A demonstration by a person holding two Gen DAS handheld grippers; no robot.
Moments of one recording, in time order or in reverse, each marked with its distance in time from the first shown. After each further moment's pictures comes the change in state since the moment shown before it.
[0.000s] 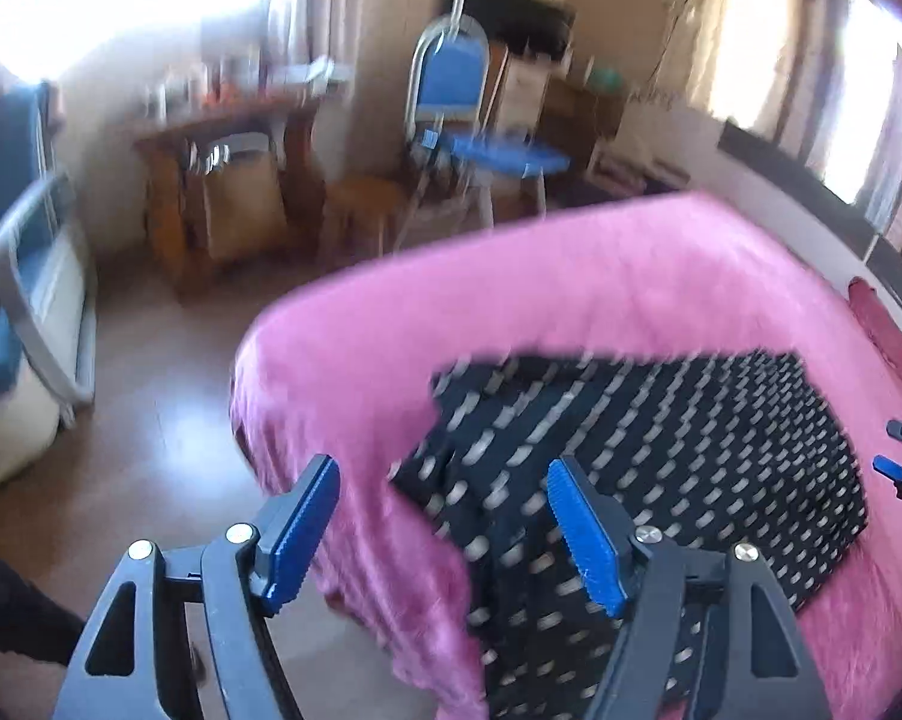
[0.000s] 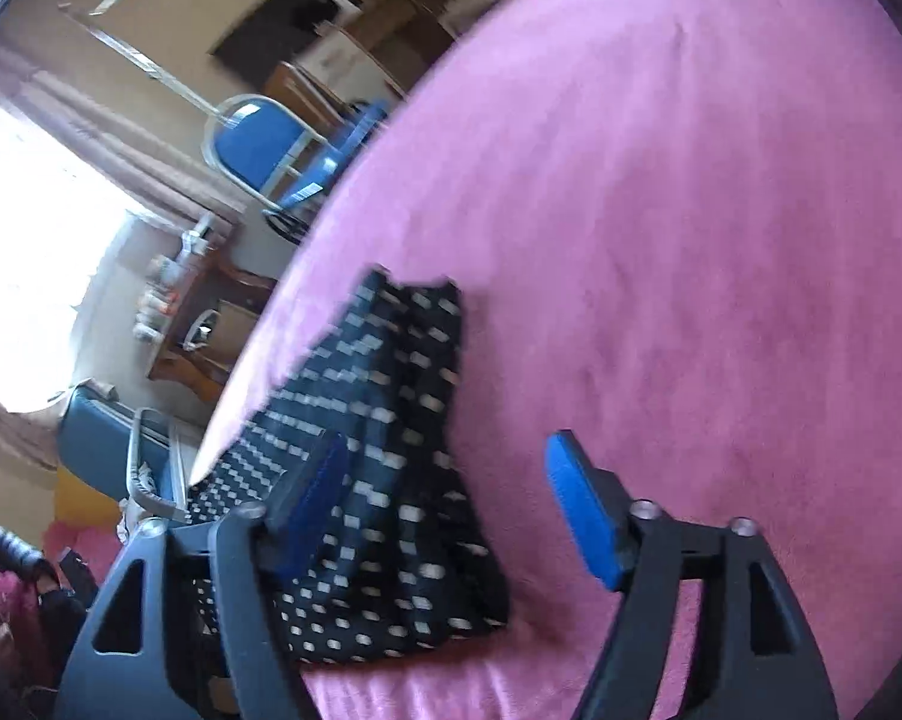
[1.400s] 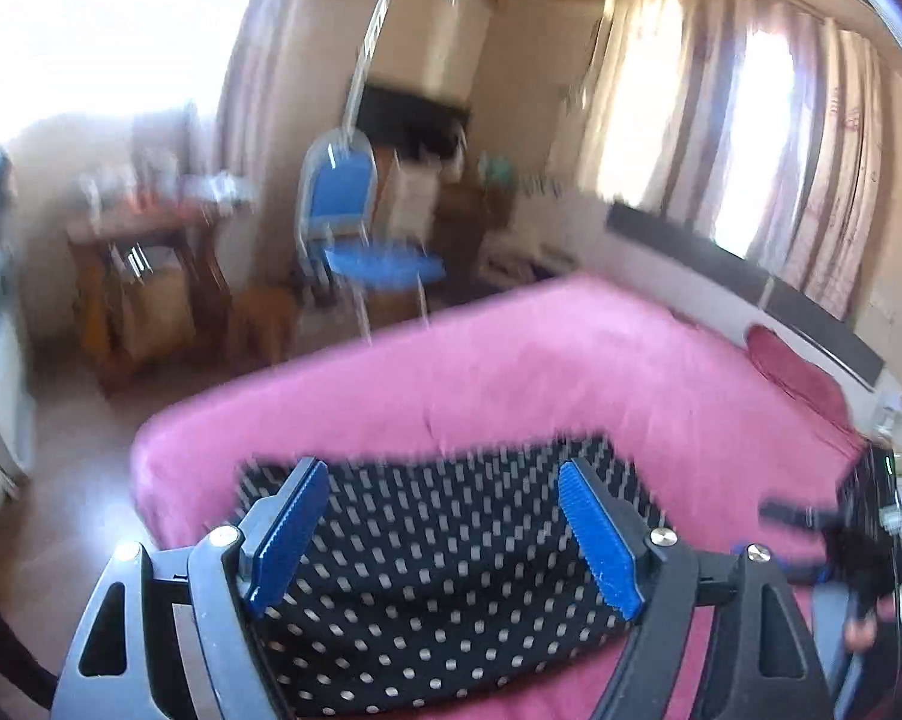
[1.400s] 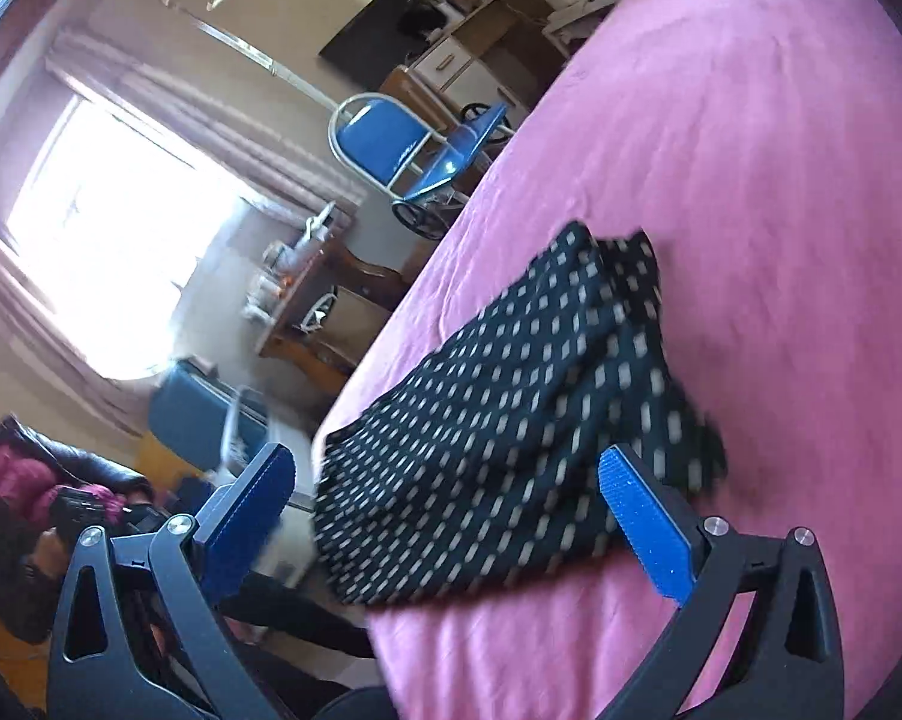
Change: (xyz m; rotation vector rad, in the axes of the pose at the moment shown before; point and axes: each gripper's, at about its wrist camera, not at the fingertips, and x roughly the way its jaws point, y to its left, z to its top) left arm -0.130 -0.094 0.013 0.018 -0.279 -0.101; right arm -0.052 0.080 -0.073 0.004 -0.009 0.234
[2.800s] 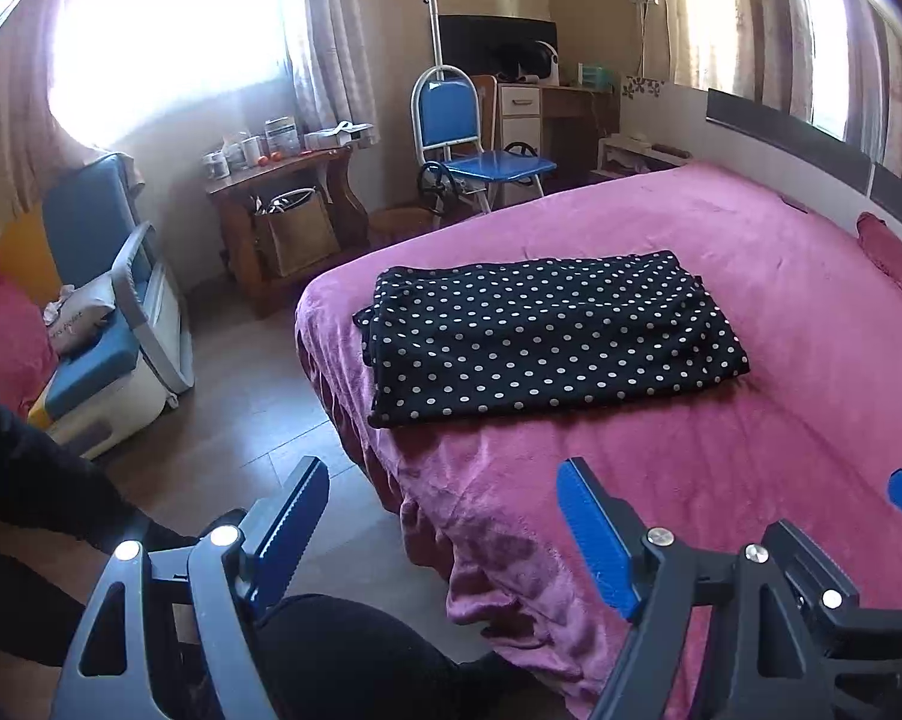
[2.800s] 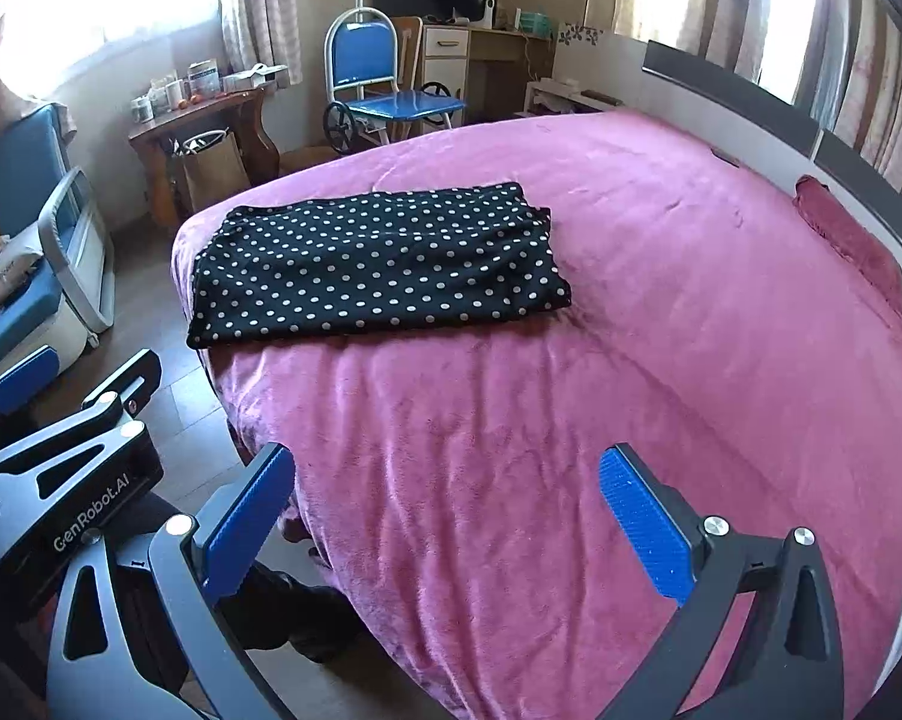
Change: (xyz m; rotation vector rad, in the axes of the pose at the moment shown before) left arm -0.106 -0.072 -0.127 0.065 0.276 0.354; right arm -0.054 0.147 -0.188 -0.571 0.047 -0.681
